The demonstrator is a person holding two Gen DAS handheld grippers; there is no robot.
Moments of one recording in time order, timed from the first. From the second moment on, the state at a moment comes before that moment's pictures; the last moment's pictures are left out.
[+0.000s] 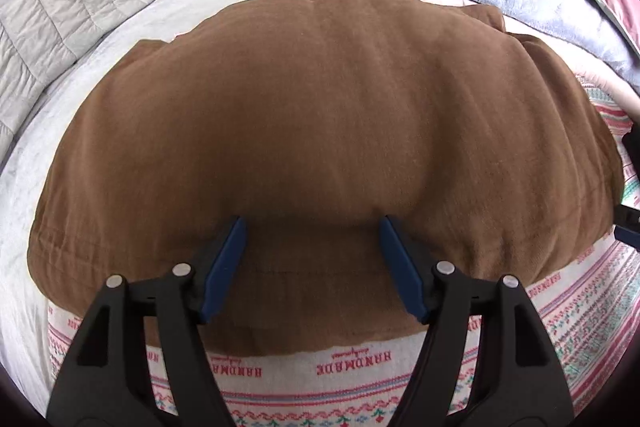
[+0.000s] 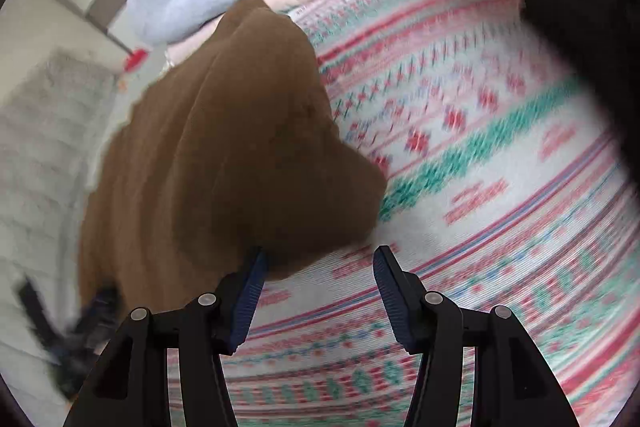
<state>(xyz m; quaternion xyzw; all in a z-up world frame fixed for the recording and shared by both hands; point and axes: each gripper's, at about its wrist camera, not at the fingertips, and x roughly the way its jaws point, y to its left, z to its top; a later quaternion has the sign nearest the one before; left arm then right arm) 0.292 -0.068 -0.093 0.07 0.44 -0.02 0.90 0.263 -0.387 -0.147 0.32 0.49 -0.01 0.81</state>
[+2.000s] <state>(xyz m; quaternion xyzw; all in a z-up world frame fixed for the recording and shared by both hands) 0.366 -0.083 -0.094 0.07 0.47 0.00 0.88 0.287 -0.389 -0.173 0.49 0.44 0.03 0.76</state>
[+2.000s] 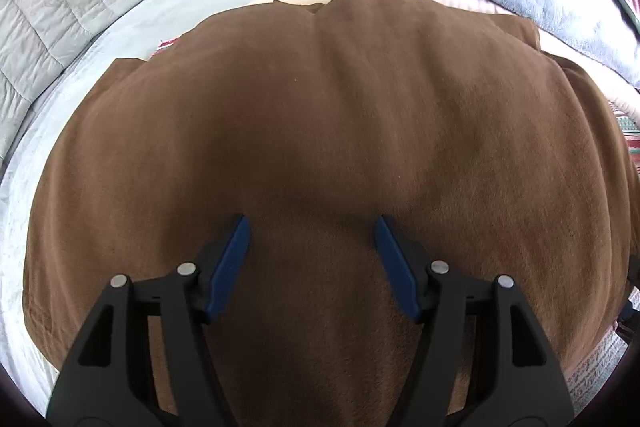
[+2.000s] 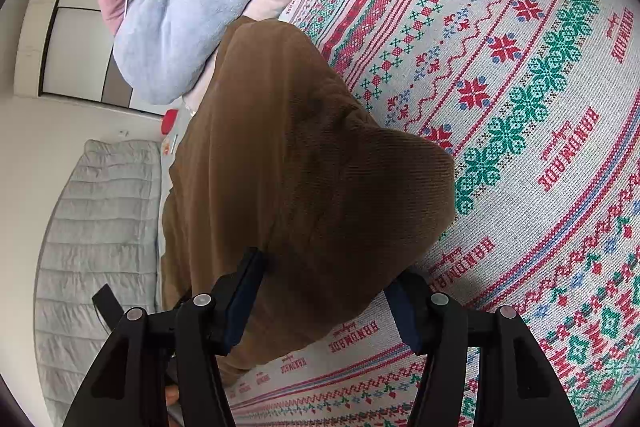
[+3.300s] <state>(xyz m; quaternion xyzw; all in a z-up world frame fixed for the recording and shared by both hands) 0.288 0.060 -0.063 -0.08 0.48 0.05 0.87 0.268 -0.398 -0.179 0.57 0.34 0.02 0.74</state>
